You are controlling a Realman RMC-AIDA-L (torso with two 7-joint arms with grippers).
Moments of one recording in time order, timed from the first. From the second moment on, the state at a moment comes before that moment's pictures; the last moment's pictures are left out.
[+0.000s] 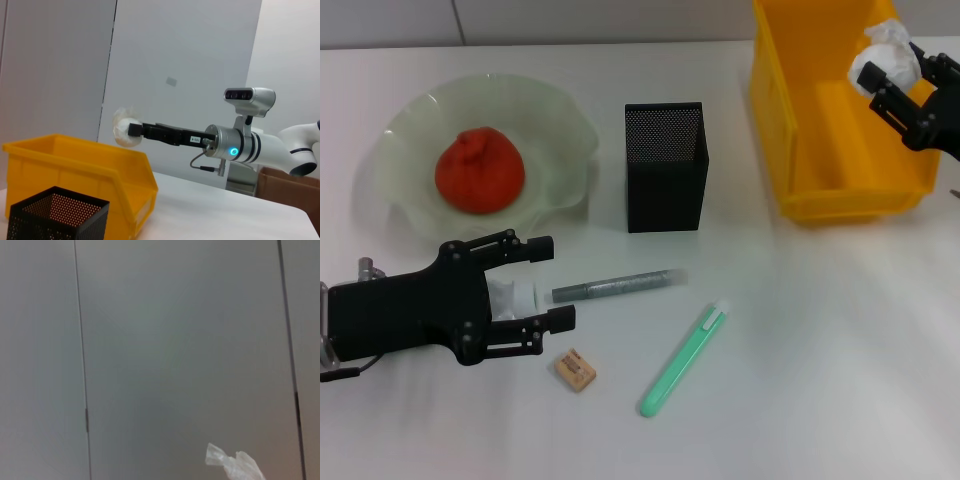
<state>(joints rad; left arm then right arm) -0.39 -2.05 0.69 0.55 1.92 1.80 -1.08 0.48 2.08 -0.39 -0.33 -1.57 -1.39 0.79</state>
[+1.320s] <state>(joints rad) -0.40 -2.04 0.69 0.55 1.92 1.80 -1.09 0.45 2.03 -0.51 -0.36 -1.72 -1.78 1.05</state>
